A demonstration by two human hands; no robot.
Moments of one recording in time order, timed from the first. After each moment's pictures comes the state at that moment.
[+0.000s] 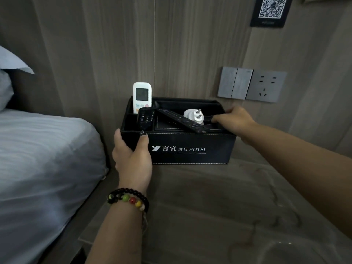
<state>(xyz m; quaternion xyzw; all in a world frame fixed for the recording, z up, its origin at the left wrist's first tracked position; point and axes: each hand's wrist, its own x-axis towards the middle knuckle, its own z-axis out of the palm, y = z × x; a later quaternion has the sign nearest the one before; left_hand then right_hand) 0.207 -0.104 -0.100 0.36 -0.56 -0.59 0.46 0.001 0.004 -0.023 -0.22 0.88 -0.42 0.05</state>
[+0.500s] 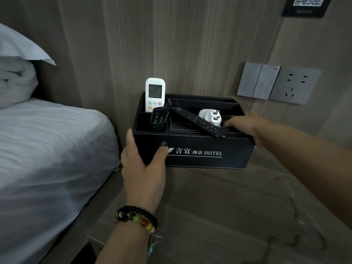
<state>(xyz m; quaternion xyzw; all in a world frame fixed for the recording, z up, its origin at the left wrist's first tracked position) 0.223 -0.085 -0.108 0.35 -0.62 -0.51 0.48 0.001 -0.009 -0.020 -0.19 0.85 -0.46 0.18</state>
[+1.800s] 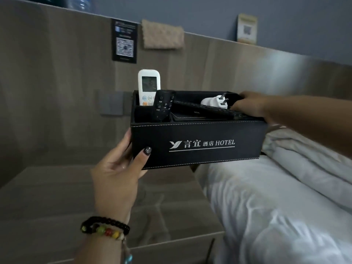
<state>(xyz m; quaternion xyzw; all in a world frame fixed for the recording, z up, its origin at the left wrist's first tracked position) 0.185 0.157 -0.036 -0.01 -0.53 -0.74 0.40 0.024 0.366 0.117 -0.09 0.92 -0.37 -0.04</state>
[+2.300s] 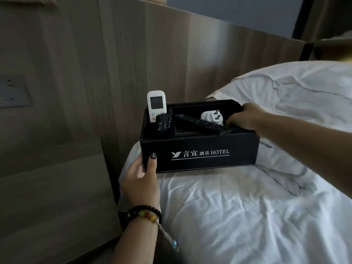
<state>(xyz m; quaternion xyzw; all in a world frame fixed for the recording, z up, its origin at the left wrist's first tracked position) 0.049 0.373 -0.119 0.09 -0.55 -0.79 0.26 -0.016 0.599 0.028 0.17 0.91 -0.37 -0.11</state>
